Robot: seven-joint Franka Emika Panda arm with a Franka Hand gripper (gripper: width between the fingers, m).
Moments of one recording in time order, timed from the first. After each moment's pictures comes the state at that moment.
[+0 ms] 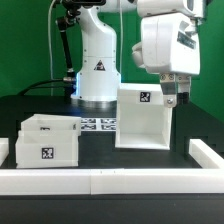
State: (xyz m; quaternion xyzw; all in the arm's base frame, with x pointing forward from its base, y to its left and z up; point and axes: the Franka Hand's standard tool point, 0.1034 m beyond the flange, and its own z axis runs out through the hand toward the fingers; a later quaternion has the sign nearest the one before) arm 0.621 0.077 0.121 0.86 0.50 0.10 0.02
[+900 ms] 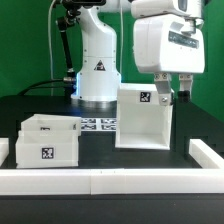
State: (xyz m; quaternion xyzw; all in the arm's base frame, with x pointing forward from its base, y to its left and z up) arm 0.599 0.081 0.123 0.92 0.37 0.09 0.01
